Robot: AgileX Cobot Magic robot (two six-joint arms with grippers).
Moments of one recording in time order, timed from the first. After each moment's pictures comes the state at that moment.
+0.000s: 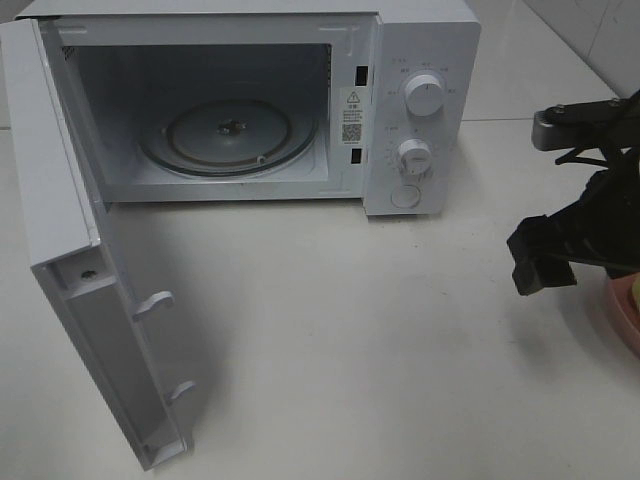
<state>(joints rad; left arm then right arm) 0.02 0.00 -0.50 -0.08 1.04 0.12 0.26 1.41 -0.74 -0.10 0.58 0.17</state>
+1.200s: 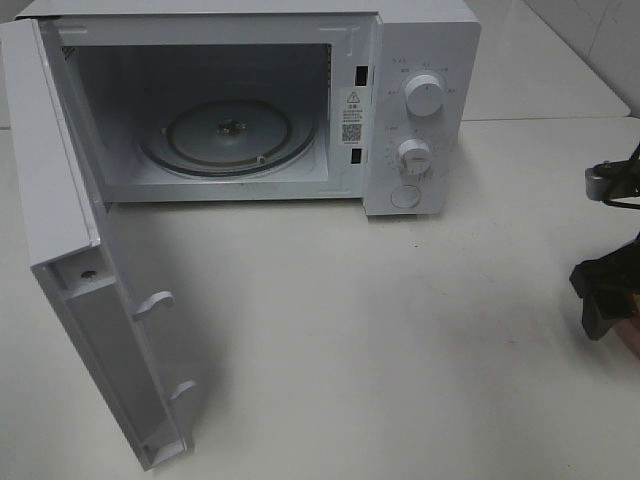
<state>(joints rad) 0.02 0.00 -0.50 -0.08 1.04 0.12 0.03 1.61 -0.77 -0.15 0.65 0.08</state>
